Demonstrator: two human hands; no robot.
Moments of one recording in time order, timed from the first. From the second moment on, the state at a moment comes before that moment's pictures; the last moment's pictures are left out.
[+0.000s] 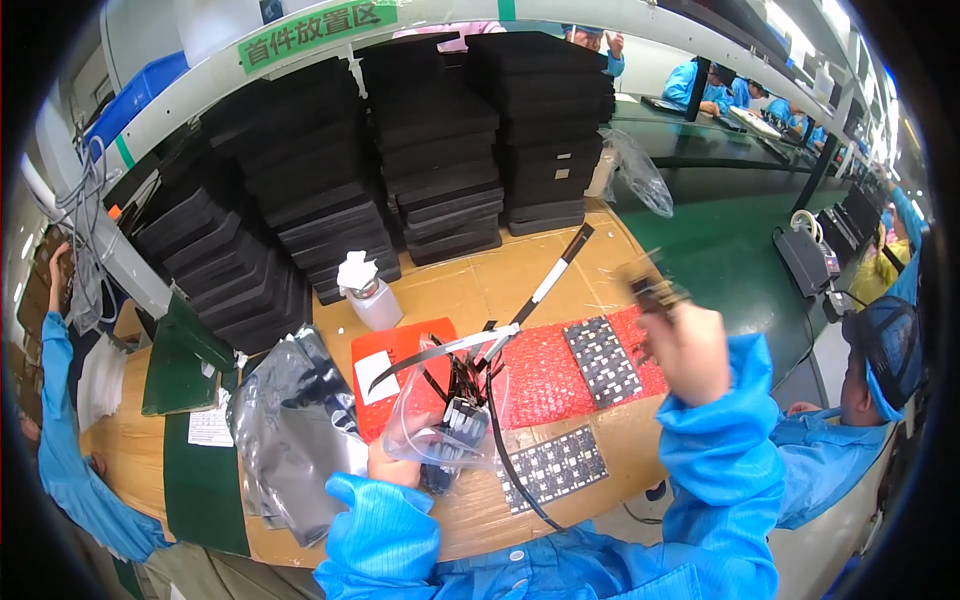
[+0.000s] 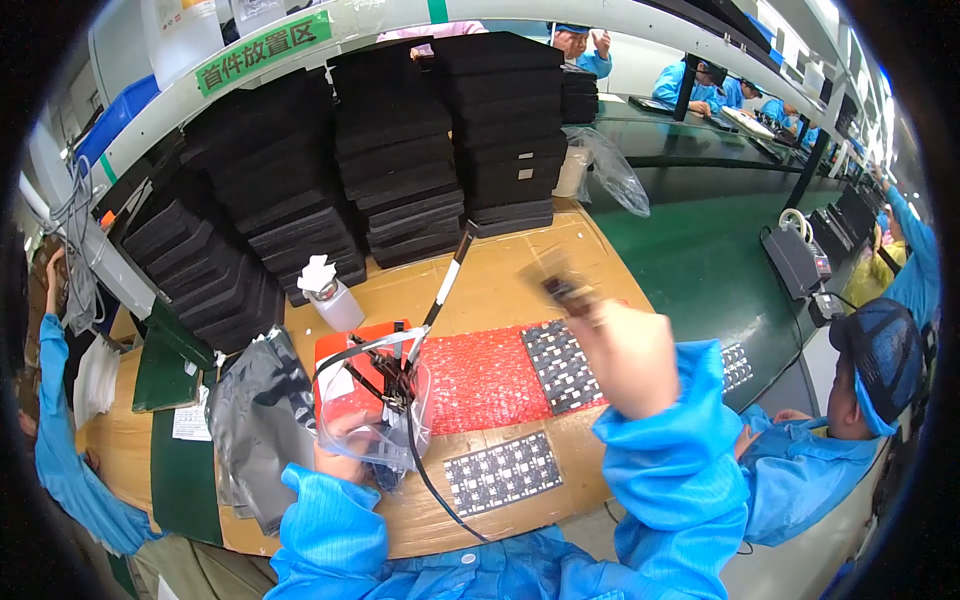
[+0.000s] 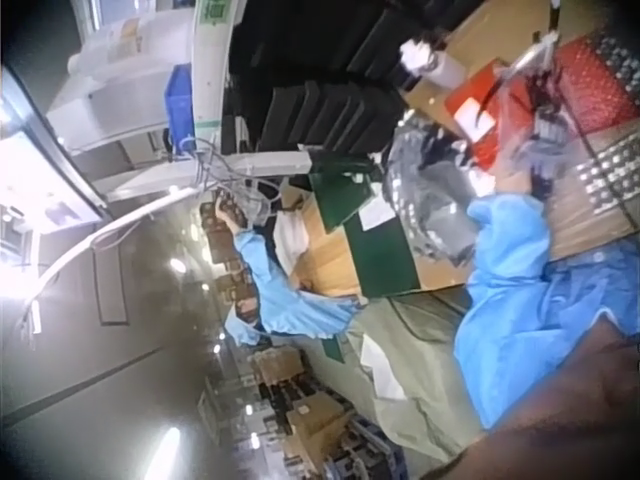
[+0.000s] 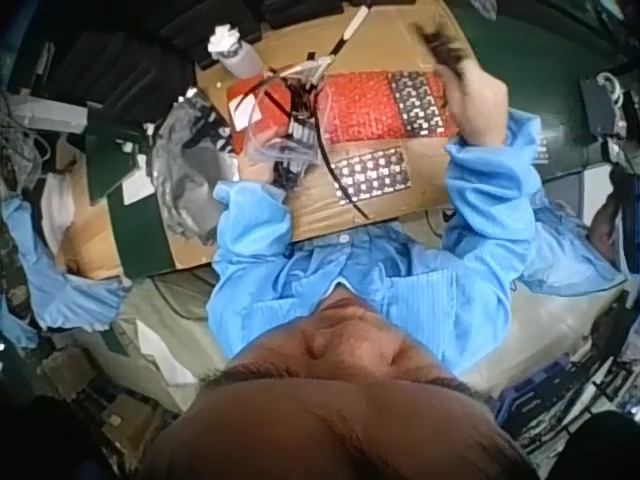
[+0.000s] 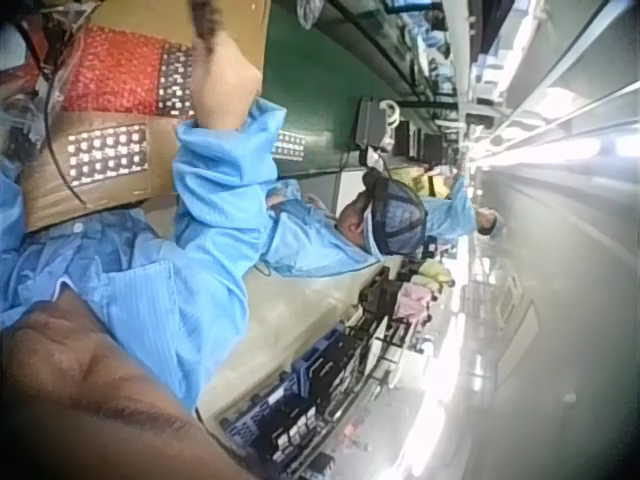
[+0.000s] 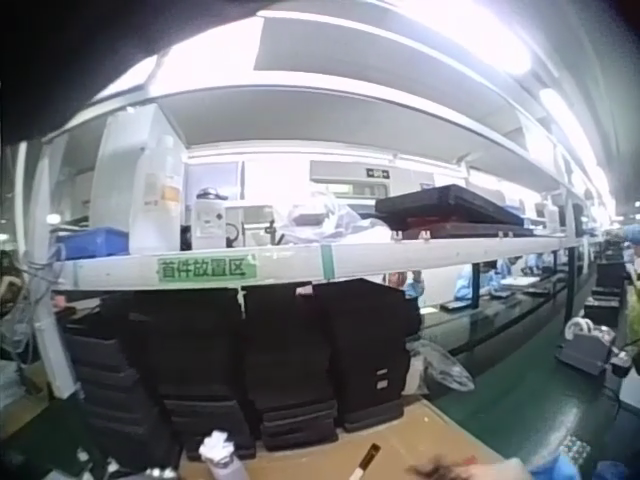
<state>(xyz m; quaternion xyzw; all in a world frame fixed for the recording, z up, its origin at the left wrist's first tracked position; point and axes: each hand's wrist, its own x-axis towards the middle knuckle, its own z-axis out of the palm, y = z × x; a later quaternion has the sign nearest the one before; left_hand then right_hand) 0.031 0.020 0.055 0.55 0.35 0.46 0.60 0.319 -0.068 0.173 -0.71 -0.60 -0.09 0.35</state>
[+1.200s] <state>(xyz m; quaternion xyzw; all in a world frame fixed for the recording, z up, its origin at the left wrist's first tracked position) 0.025 0.015 0.062 0.57 0.37 0.45 0.58 0.335 -0.042 0.086 -0.61 -0.78 0.04 -0.14</state>
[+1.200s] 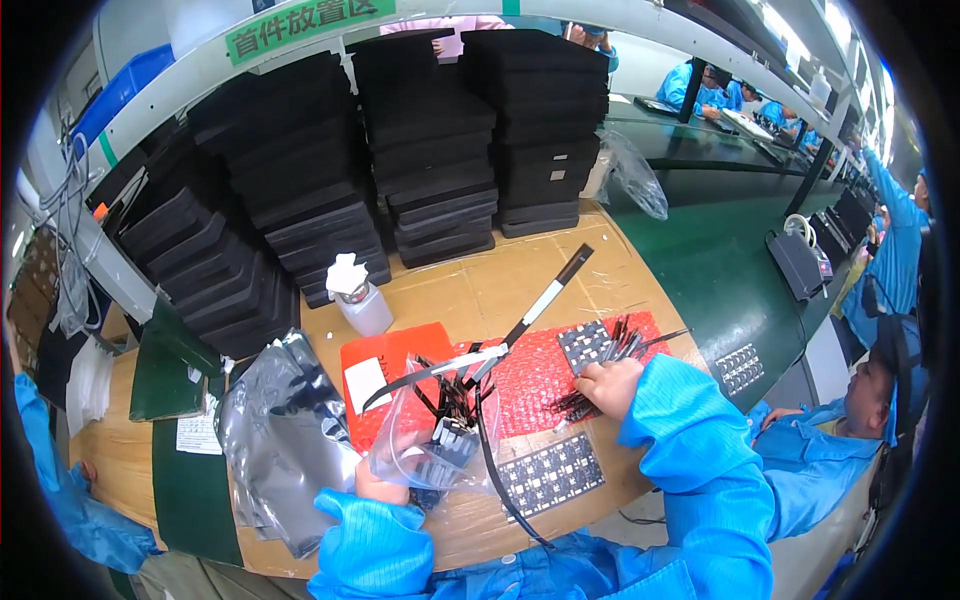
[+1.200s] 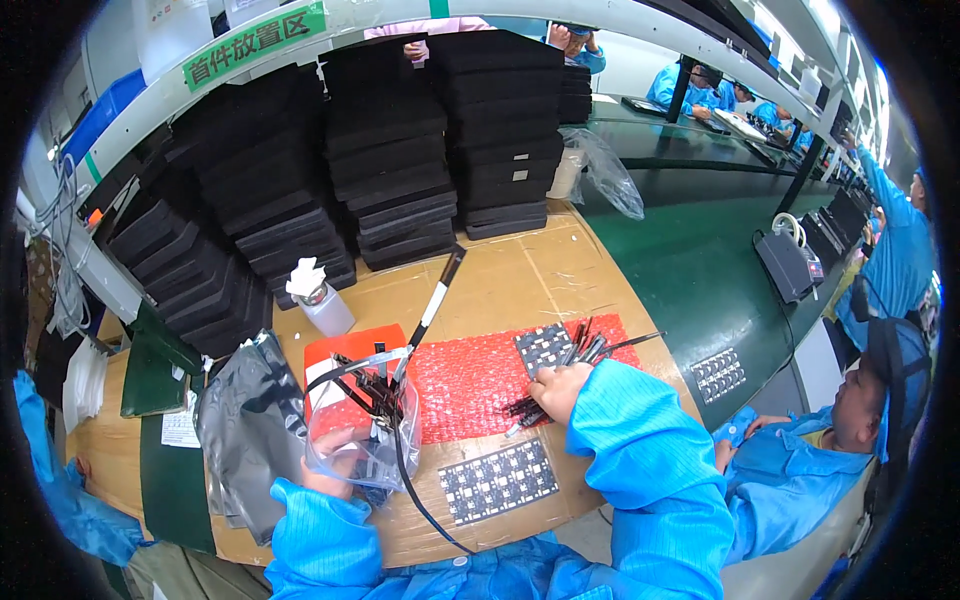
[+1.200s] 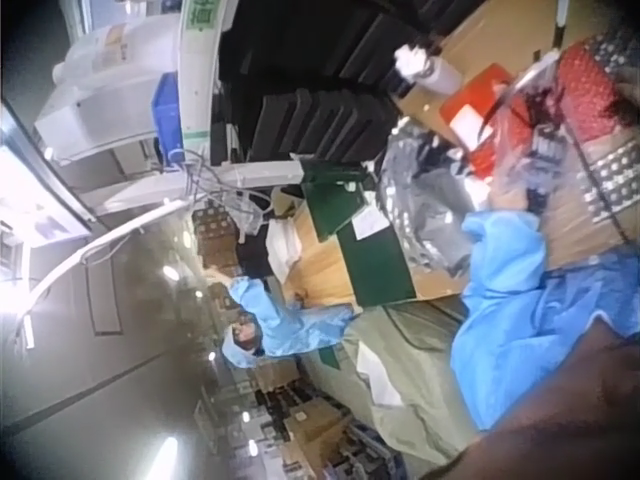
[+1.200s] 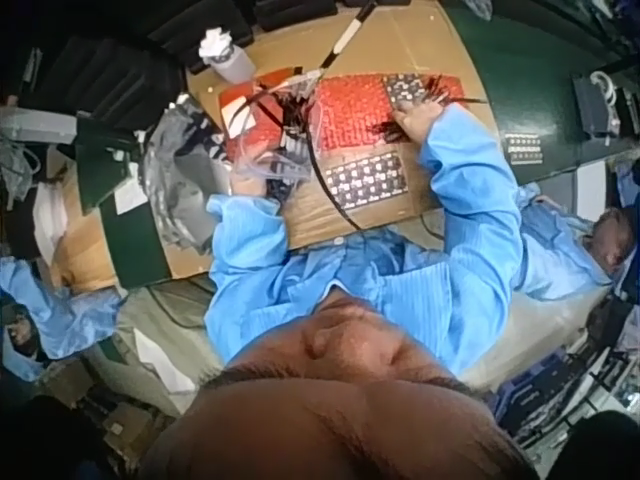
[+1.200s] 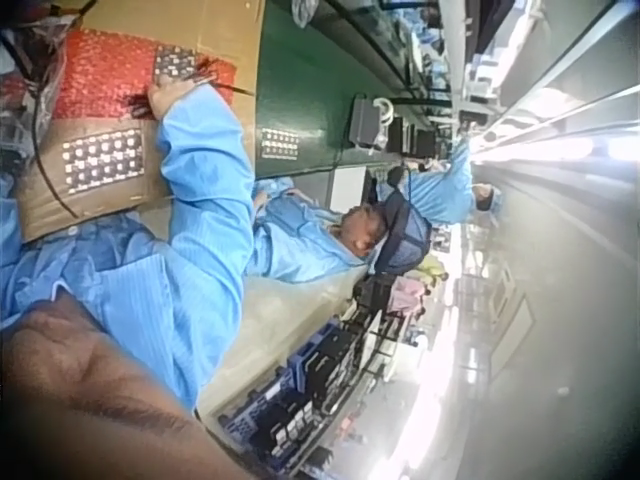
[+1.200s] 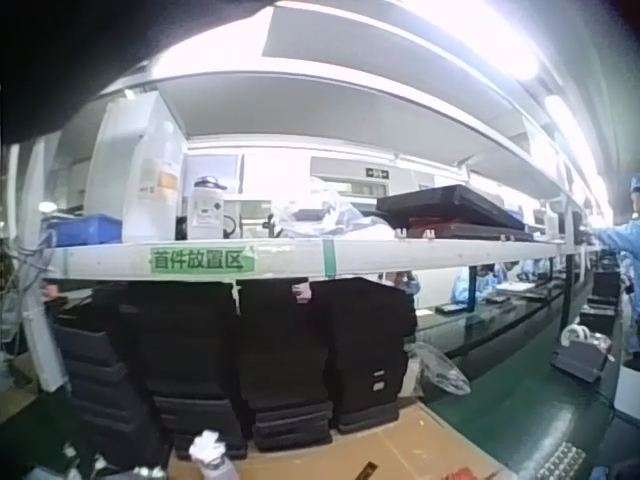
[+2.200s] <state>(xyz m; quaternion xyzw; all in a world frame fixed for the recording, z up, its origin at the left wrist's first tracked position) 0.009 0.032 0.025 0.58 0.36 0.53 0.50 0.374 -0.039 0.127 -0.81 -0.57 0.14 0.11</state>
